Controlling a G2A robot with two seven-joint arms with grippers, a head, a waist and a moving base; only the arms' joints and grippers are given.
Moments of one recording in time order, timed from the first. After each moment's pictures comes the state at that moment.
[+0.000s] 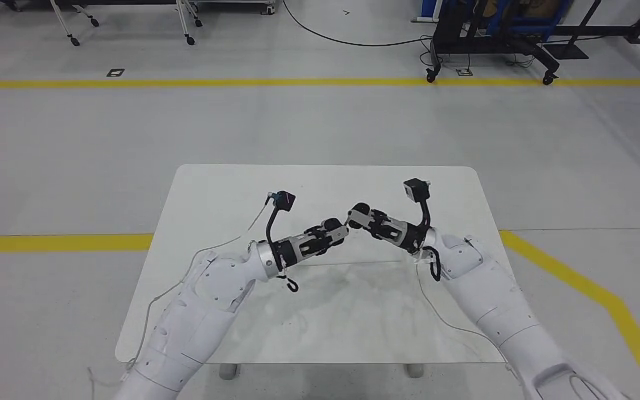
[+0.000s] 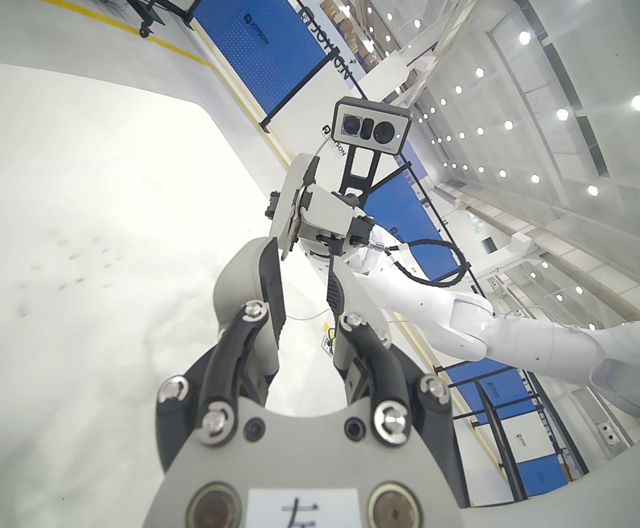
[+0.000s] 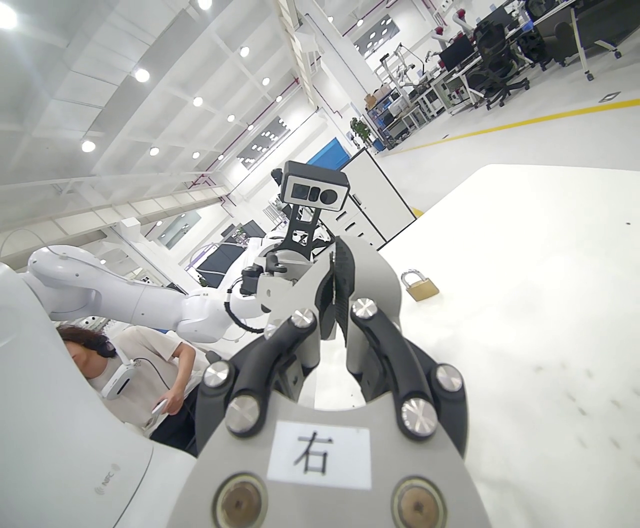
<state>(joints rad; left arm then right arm) 1.18 -1.23 -1.03 -1.50 0.08 -0.41 -0.63 -1.04 -1.16 1.00 -1.08 0.16 -1.01 0.59</state>
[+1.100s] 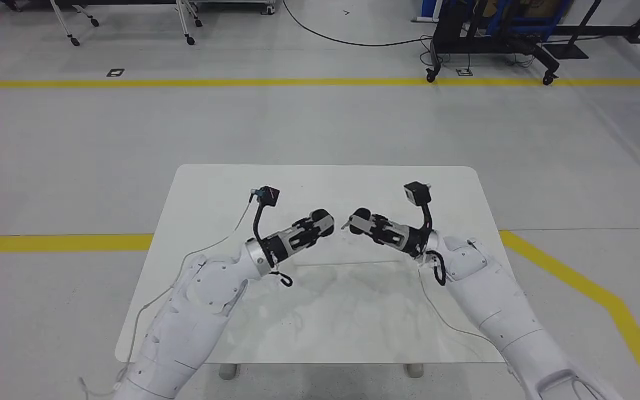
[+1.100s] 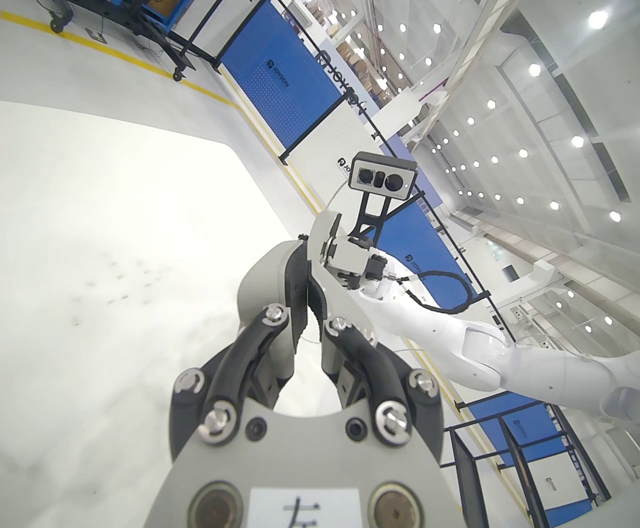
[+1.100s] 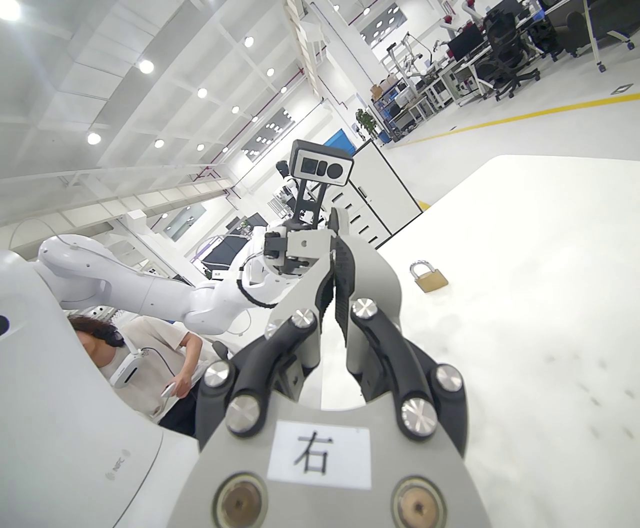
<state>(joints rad) 1.23 -1.22 -1.09 -1.56 0.12 -0.38 -0.55 -1.08 -1.15 1.03 -1.12 0.19 -1.01 0.68</state>
